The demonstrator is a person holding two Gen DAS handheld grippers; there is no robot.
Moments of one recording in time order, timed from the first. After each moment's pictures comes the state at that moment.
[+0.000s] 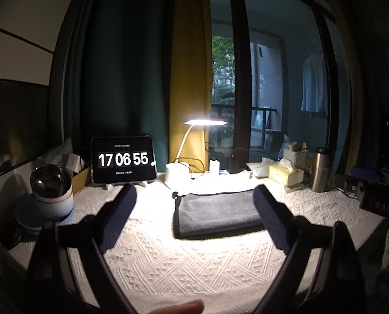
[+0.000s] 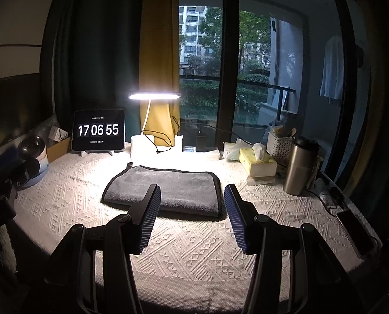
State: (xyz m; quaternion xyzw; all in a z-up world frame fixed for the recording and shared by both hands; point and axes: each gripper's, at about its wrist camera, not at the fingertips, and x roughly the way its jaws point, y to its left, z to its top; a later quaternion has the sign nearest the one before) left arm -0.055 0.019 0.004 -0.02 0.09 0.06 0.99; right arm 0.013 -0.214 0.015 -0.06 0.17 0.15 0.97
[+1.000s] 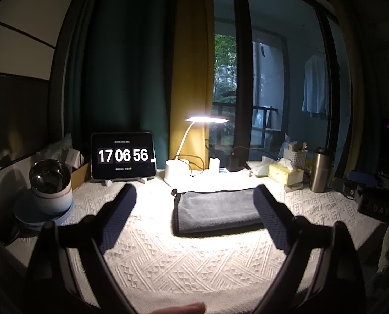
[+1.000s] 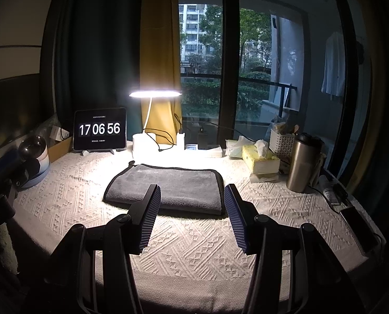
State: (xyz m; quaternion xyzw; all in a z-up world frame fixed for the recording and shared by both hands) left arm -0.056 0.019 0.002 -0.03 0.09 0.06 0.99; right arm 0.016 -0.214 0.010 -0.06 0.18 0.15 0.97
